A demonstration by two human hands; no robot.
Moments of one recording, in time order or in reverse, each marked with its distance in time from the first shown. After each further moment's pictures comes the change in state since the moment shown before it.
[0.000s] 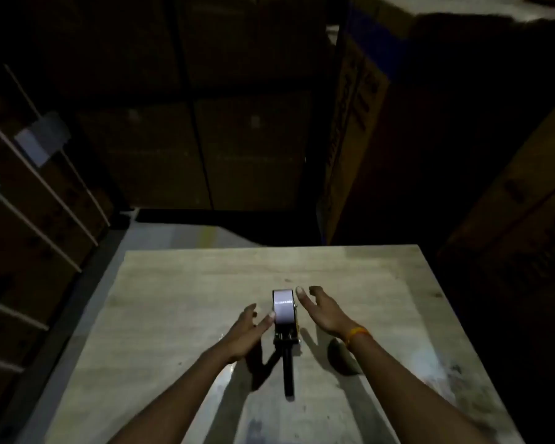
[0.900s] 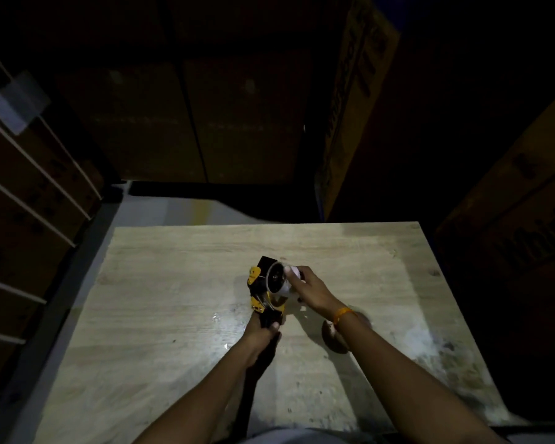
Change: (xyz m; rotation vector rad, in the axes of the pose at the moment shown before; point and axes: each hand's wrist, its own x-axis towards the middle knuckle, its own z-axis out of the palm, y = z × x) left_hand 0.034 -0.034 0.079 -0.424 0.077 -0.182; right_hand 0.026 -0.001 0.014 0.233 -0.039 -0.089
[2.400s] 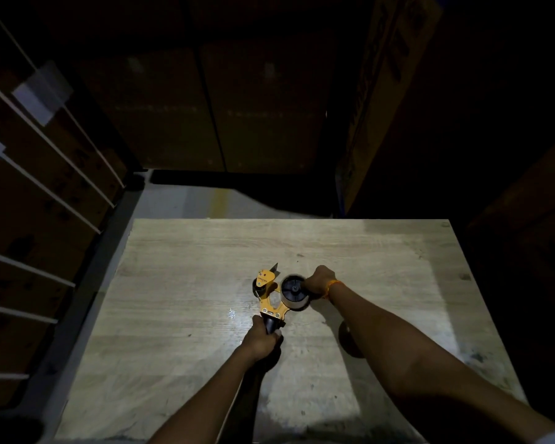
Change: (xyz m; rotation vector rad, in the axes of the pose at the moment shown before) left_hand 0.017 -0.019 -0.039 0.491 0.031 -0.069; right_hand 0.089 0.020 0.013 -0.541 -0.071 0.426
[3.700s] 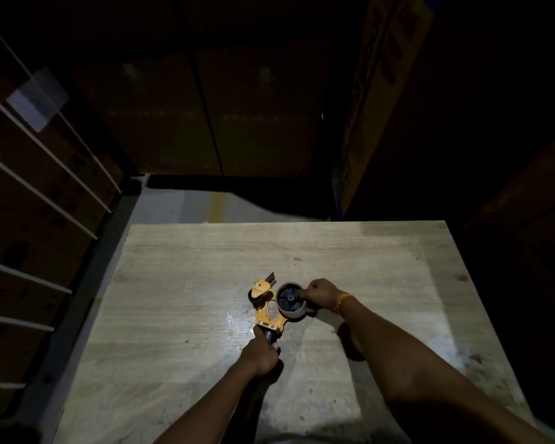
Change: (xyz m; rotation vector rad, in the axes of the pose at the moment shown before) left_hand -0.014 0.001 0.009 0.280 -0.027 -0.033; right_hand 0.008 0.041 0.014 0.222 -0.178 -0.120
